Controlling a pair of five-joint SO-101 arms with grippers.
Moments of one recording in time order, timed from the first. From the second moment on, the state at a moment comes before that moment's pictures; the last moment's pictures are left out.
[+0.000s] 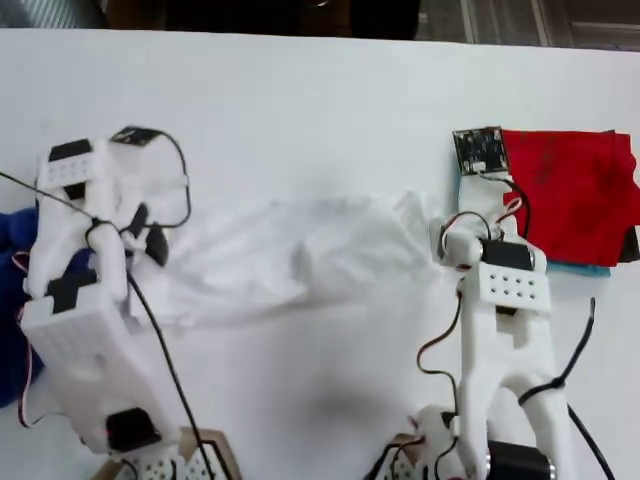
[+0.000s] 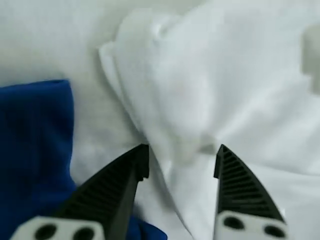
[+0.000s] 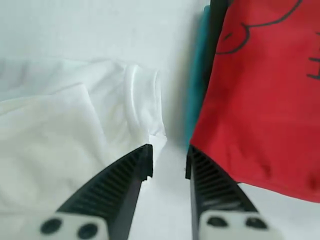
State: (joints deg) left arm -24.5 29.4 -6.9 82.4 -28.2; right arm 4.5 -26.9 46.3 43.9 16.0
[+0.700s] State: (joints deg) left arm -22.2 36.2 -8.6 83.2 -30.7; right arm 4.5 -33.8 47.0 44.7 16.0
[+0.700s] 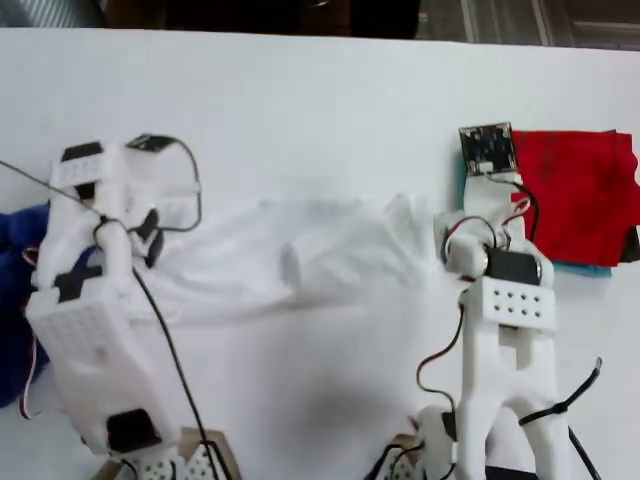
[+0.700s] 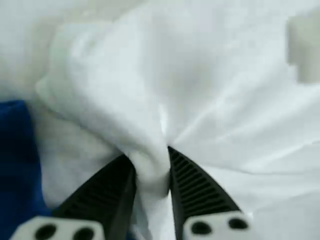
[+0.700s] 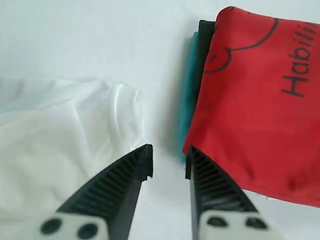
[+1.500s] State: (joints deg) left arm 14.9 22.2 -36.4 99.4 -20.1; right arm 30.2 -33.8 47.0 41.9 -9.3
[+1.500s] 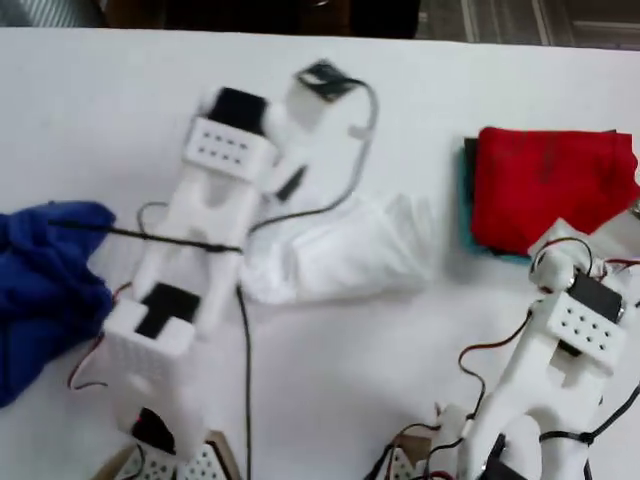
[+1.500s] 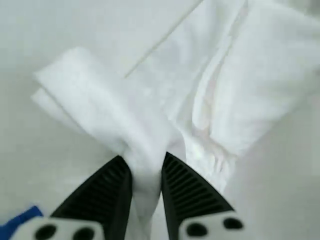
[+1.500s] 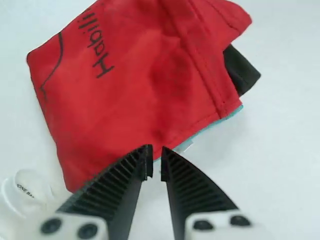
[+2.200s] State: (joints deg) left arm 32.5 33.8 -39.4 87.5 -20.2; right arm 32.7 -33.8 47.0 39.9 -9.5
